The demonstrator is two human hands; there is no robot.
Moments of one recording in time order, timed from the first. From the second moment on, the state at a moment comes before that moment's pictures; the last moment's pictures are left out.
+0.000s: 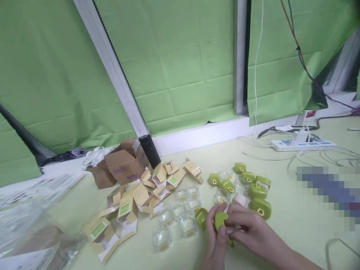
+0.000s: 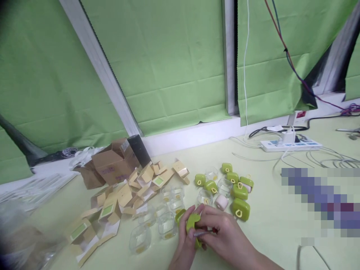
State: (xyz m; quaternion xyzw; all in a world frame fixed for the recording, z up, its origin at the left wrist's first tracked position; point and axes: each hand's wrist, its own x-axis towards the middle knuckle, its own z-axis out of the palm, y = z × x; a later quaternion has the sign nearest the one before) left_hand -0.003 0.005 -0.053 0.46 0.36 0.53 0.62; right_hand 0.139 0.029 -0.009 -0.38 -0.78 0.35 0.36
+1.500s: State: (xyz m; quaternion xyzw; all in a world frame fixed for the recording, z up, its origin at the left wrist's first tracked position) left_hand -0.018 0.014 -0.042 0.65 0.47 0.54 0.25; right_hand 0.148 0.048 0.009 -0.39 -0.67 0.54 0.31
